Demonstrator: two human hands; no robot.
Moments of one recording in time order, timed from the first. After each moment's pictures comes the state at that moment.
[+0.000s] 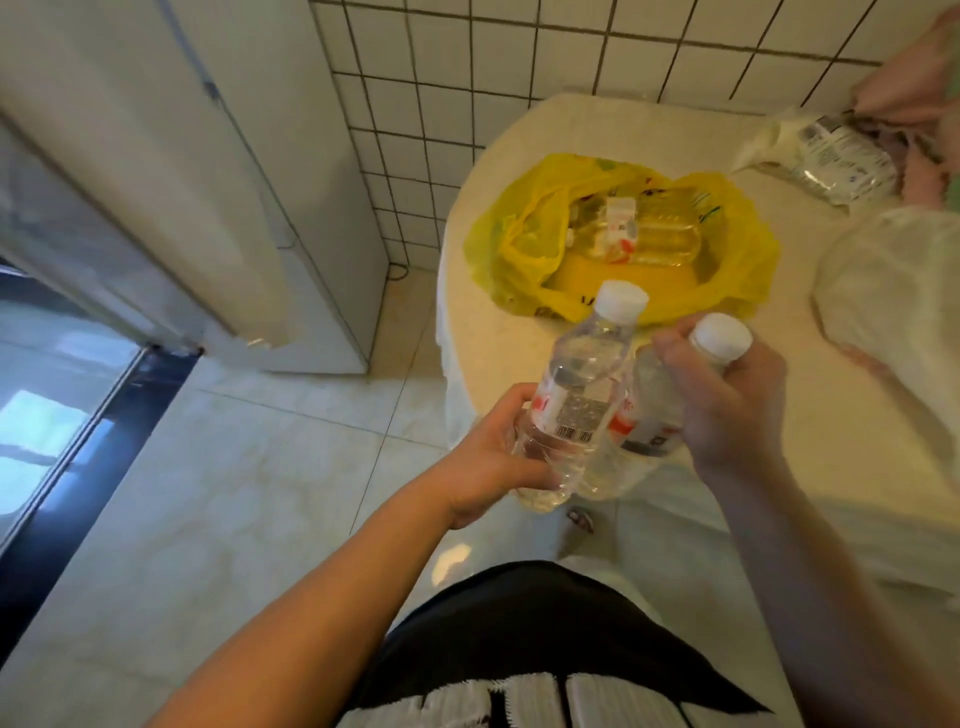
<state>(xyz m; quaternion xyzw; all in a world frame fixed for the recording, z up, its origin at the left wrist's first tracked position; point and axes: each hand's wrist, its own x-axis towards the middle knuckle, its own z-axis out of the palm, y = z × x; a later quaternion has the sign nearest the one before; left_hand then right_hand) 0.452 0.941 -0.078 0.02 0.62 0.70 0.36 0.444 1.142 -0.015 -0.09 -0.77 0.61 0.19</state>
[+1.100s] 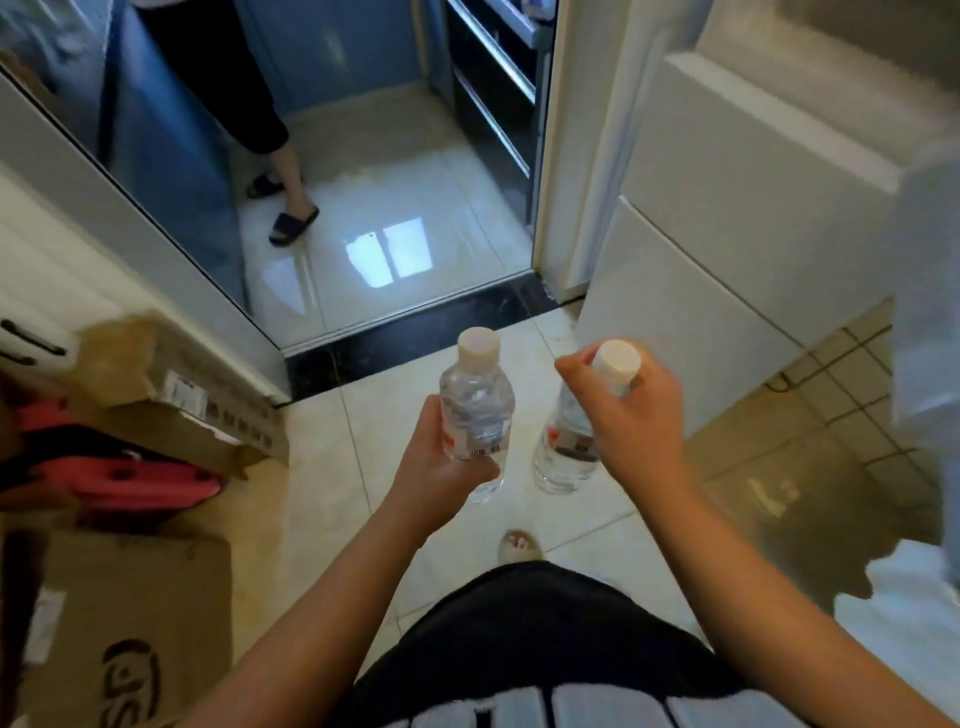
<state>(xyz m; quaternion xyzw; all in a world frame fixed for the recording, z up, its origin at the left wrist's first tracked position) 0.588 0.454 -0.082 -0.43 0.66 0.59 -0.15 0.427 0.546 -0.032 0.33 -0.73 0.58 -0.16</state>
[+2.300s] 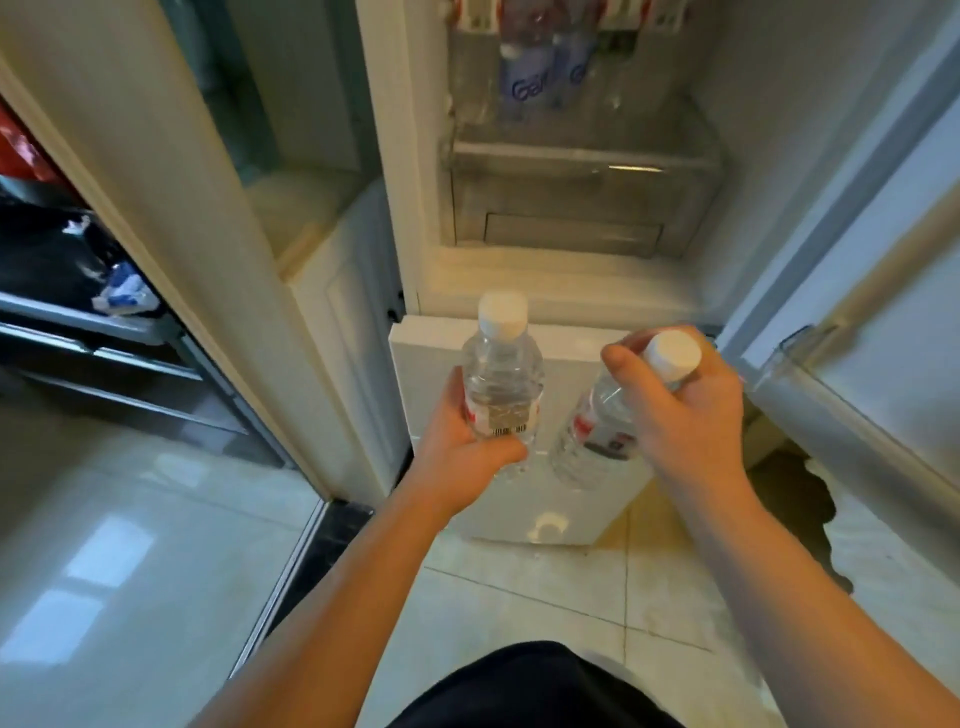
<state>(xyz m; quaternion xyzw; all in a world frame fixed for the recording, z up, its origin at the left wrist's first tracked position) 0.104 0.147 0.000 0.00 0.74 0.67 0.06 0.112 0.329 0.062 -0.01 -0.76 0.62 0.21</state>
